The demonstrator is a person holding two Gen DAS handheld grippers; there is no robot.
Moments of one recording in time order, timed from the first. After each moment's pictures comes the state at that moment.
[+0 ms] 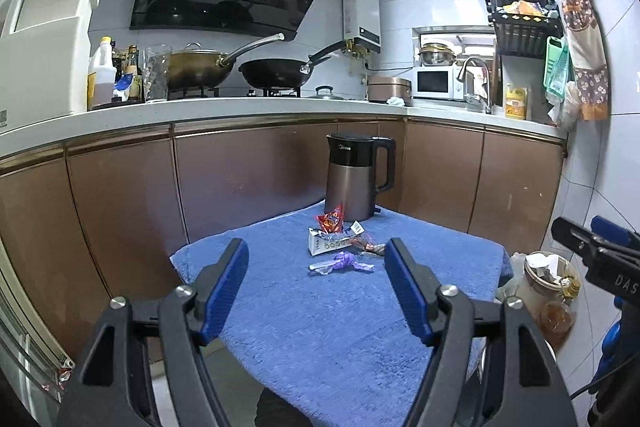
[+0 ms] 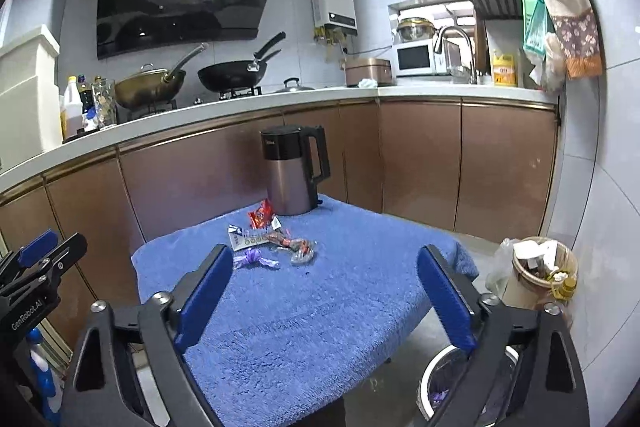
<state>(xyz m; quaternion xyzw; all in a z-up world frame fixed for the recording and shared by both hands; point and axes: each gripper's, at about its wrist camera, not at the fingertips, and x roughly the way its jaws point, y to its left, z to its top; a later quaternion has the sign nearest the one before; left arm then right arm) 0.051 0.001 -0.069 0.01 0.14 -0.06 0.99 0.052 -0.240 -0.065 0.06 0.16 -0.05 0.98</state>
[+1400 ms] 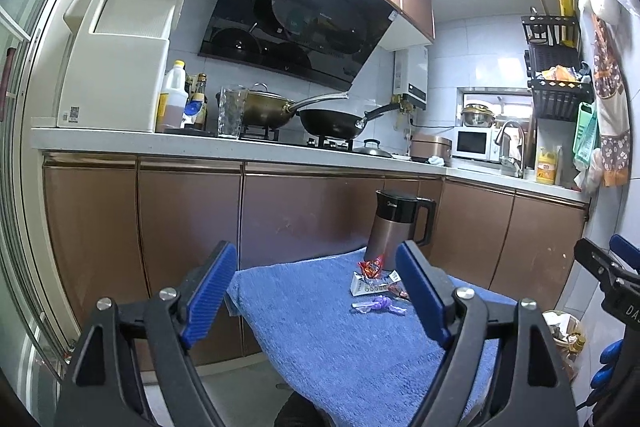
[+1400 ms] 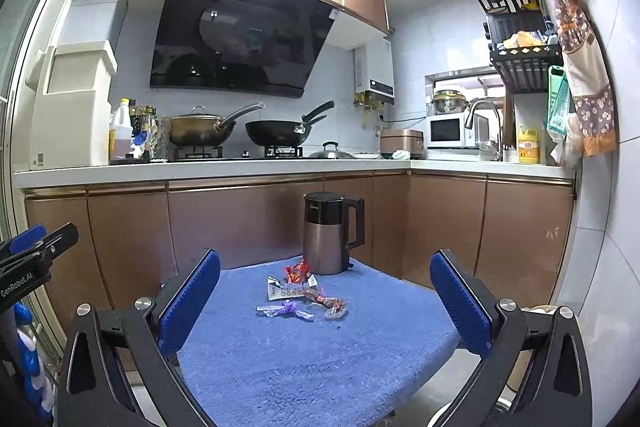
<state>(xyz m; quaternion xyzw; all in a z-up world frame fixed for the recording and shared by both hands) -0.011 0.060 -0.038 -0.06 0.06 0.01 1.00 0.002 -0.190 -0.028 0.01 0.05 0.00 1.00</state>
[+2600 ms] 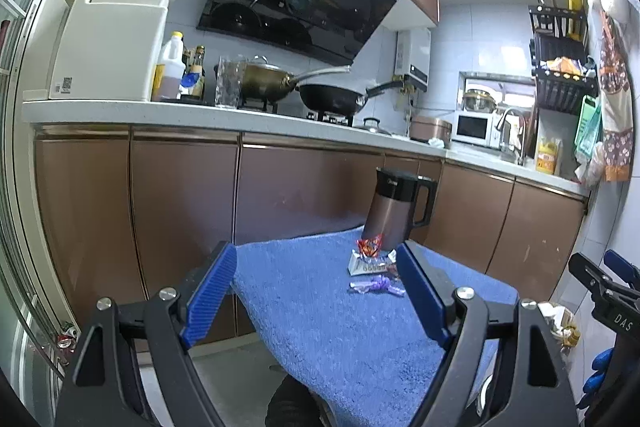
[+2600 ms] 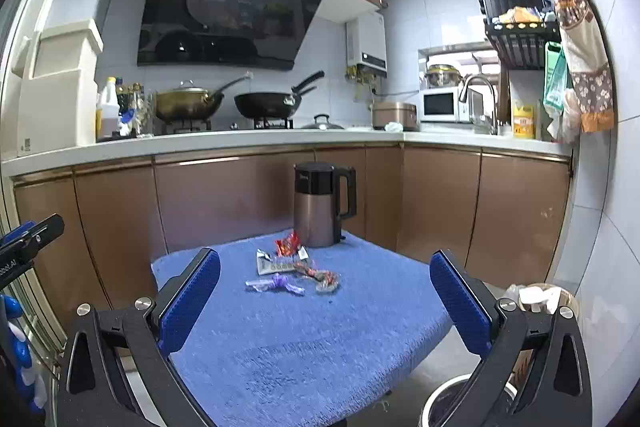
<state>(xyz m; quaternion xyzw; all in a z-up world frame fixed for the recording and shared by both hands) 0.007 0.064 -0.058 -0.07 0.10 0.00 0.99 0.019 -0.206 -0.050 0.01 0.10 -0.02 0.99</state>
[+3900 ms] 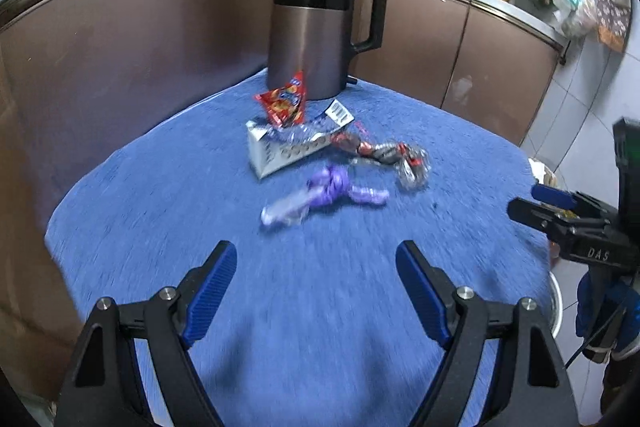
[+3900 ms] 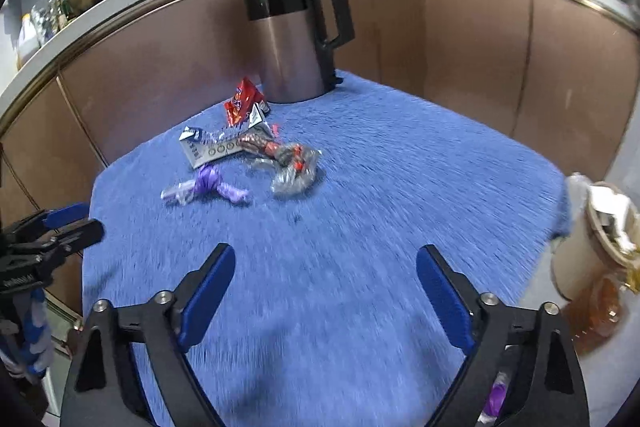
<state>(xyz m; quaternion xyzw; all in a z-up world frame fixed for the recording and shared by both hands) 0.321 -0.027 -0.190 0.05 0.38 -0.20 0.90 0.288 -0.280 -0.204 0.08 0.38 0.03 0.92</state>
